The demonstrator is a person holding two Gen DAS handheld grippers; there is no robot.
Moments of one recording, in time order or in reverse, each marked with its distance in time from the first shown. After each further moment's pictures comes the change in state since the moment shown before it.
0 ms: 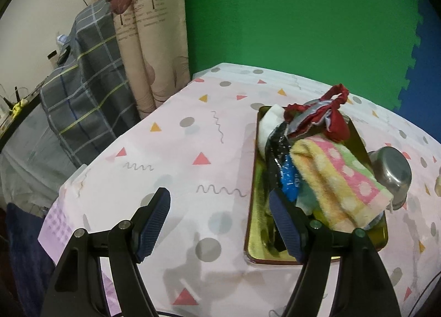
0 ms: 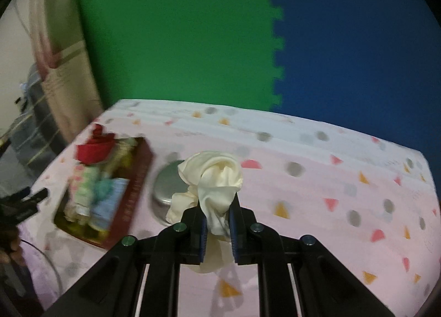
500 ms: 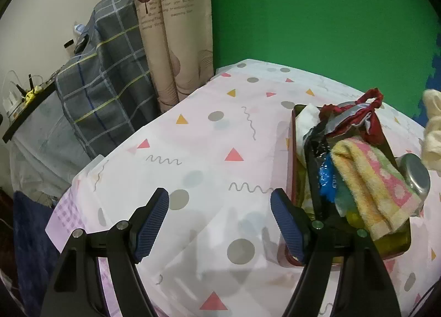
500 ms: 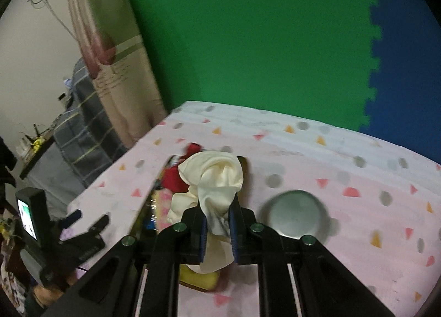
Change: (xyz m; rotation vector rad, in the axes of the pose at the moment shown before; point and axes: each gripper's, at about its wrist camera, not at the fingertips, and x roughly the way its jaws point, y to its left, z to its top) left arm 0.012 0.030 -0.005 -0.051 0.017 0.078; right arm 0.029 0.120 0.045 -0.056 0.023 0.250
